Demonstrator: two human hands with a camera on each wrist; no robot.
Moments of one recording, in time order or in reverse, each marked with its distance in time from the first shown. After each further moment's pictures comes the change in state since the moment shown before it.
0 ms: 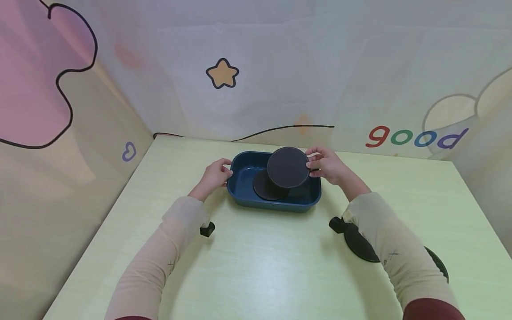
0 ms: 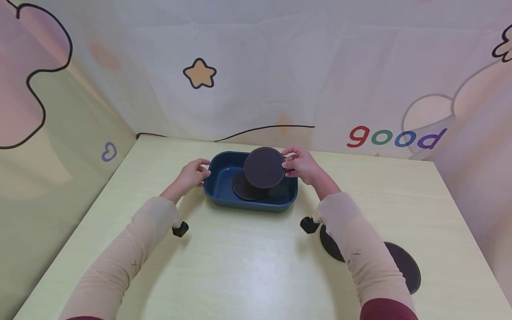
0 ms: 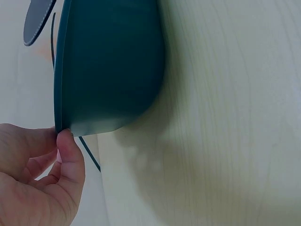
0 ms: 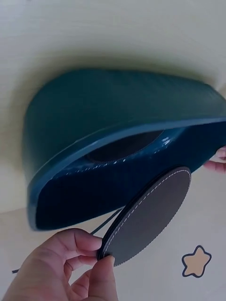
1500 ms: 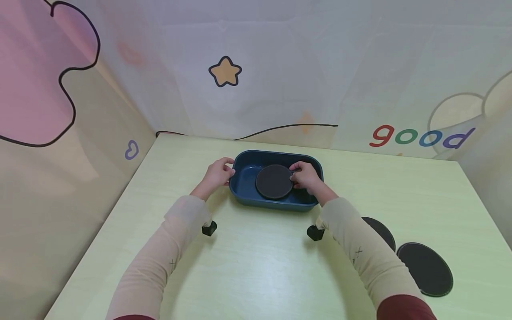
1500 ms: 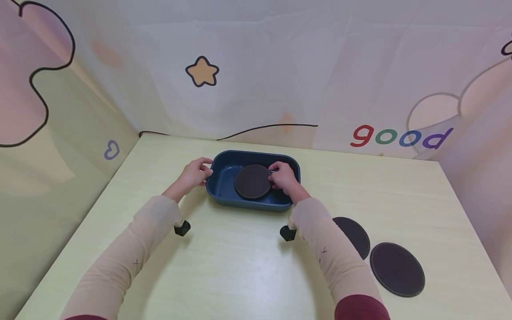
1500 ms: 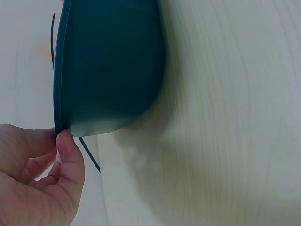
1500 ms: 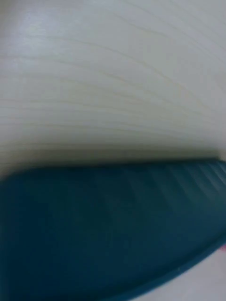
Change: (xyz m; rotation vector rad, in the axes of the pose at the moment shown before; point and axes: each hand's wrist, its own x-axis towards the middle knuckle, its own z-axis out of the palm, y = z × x) left_hand -0.002 0.000 -0.001 -0.018 0.006 0.011; right_hand 0.040 0.048 0.053 -0.275 0.140 0.104
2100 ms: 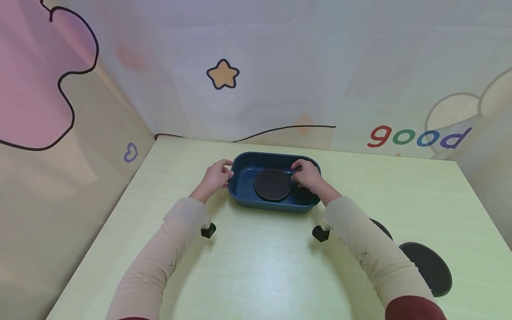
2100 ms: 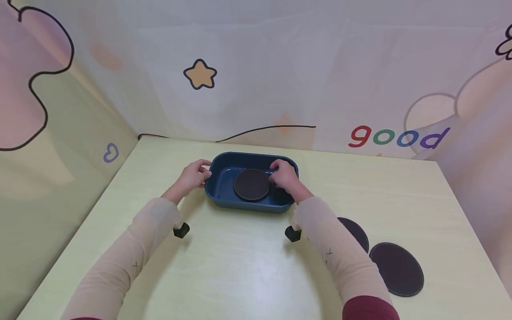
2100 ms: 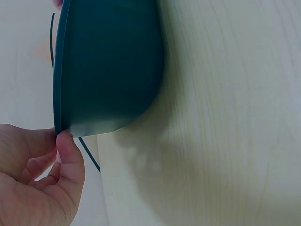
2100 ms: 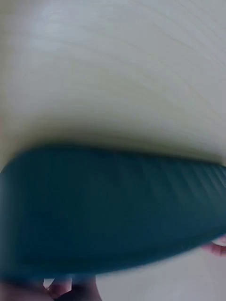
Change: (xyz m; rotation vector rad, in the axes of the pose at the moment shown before) left_hand 0.001 -0.002 0.001 -0.001 -0.002 0.007; right_hand -0.012 -0.011 -0.012 -0.252 0.019 -0.082
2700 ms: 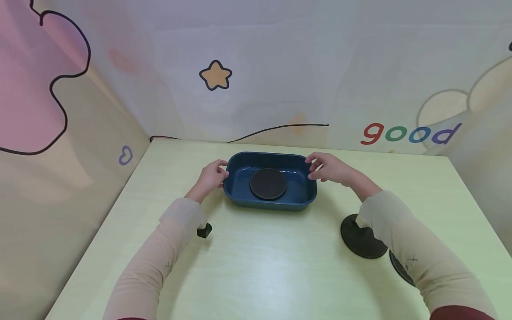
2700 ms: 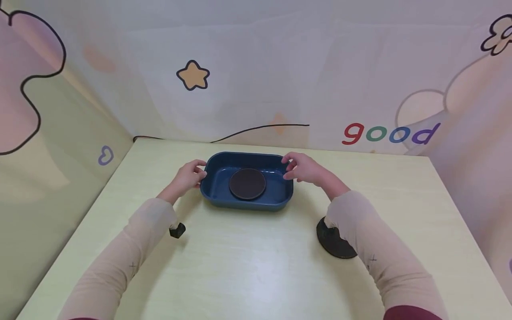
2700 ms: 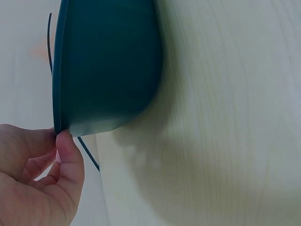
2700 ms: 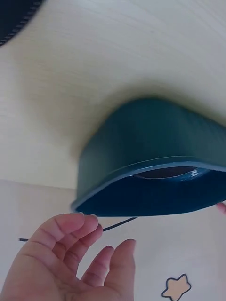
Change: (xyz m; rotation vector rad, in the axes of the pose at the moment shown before) left_hand 0.000 0.001 0.003 0.014 0.015 0.013; right_hand -0.047 0.001 -0.080 -0.096 -0.252 -0.158
